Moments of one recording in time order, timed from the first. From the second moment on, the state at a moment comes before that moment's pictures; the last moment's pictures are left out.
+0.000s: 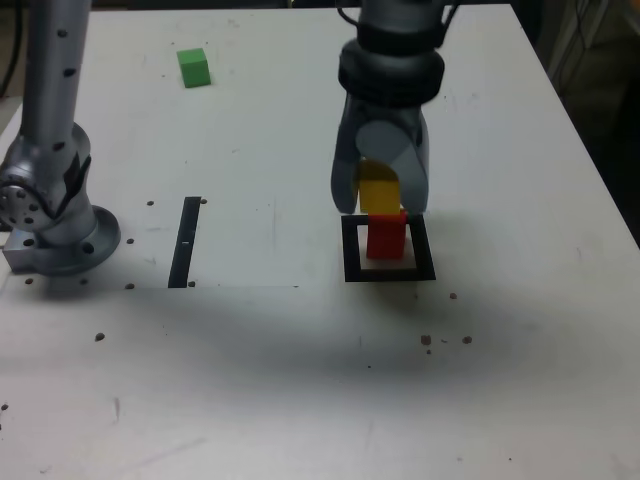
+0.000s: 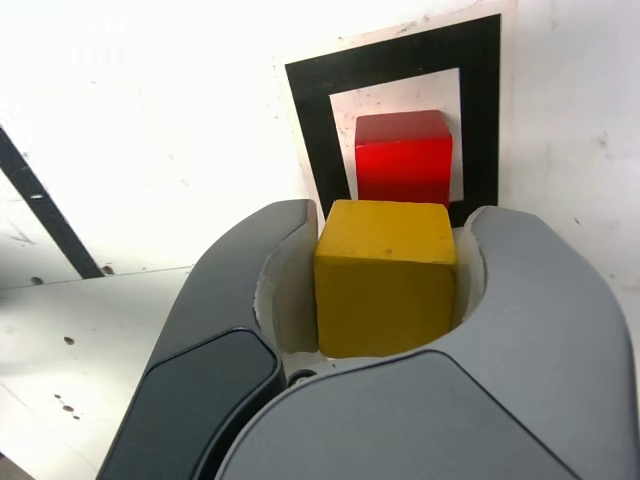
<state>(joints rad) -0.09 1.99 -1.61 1.30 0.00 0.07</state>
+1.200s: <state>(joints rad) -0.07 2.03 -1.53 1.19 0.00 0.07</state>
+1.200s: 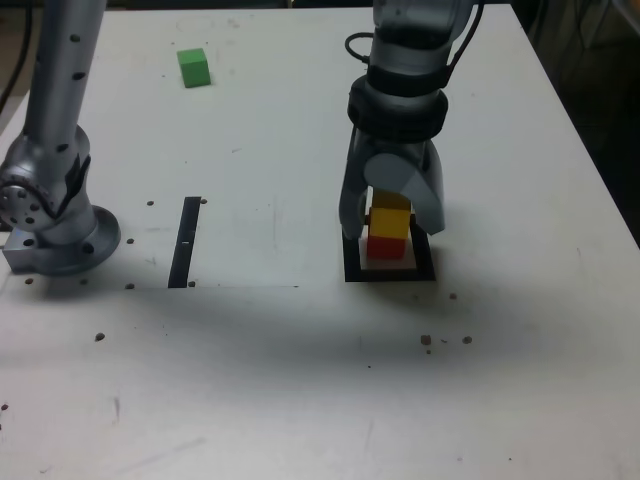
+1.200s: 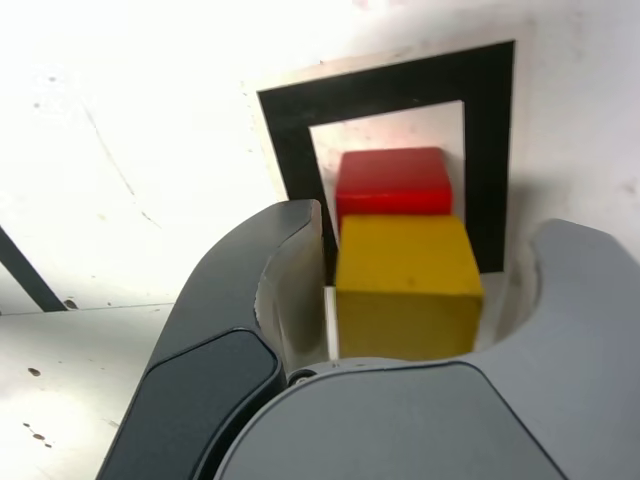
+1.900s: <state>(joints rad) 0.10 1.83 -1.41 1.20 0.08 0.07</state>
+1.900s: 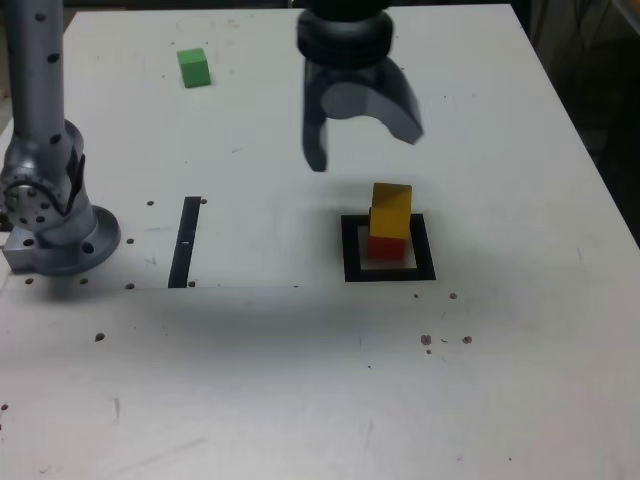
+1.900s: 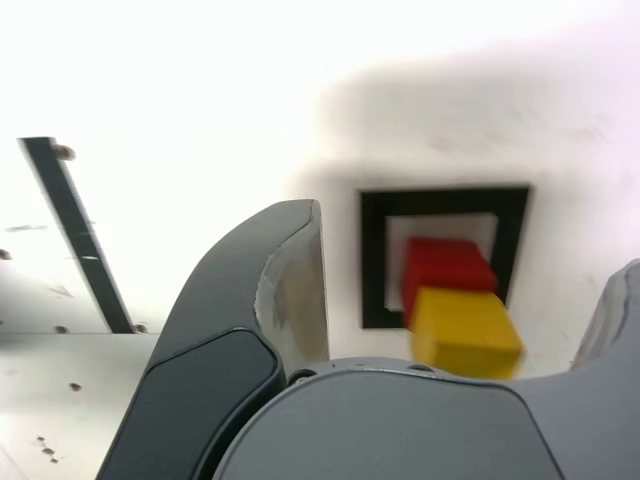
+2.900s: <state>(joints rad) 0.68 1.74 -1.30 1.27 0.16 0.35</state>
